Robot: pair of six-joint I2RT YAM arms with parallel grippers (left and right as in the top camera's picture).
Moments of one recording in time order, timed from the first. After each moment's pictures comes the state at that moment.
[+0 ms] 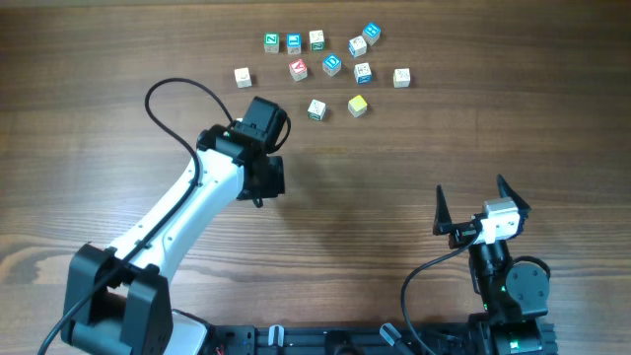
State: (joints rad) left arm -0.42 1.59 1.10 -0.92 -0.07 -0.49; right arm 0.12 0.03 0.01 0.00 -0.03 -0.13
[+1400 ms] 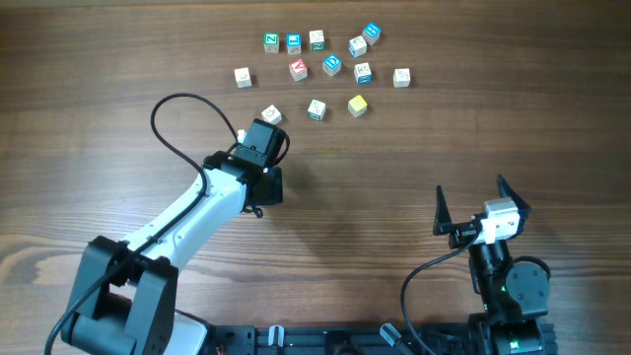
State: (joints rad) left arm -0.42 1.59 0.91 -0.65 -0.13 -0.45; right arm 0.12 0.03 0.01 0.00 -0.03 -0.13
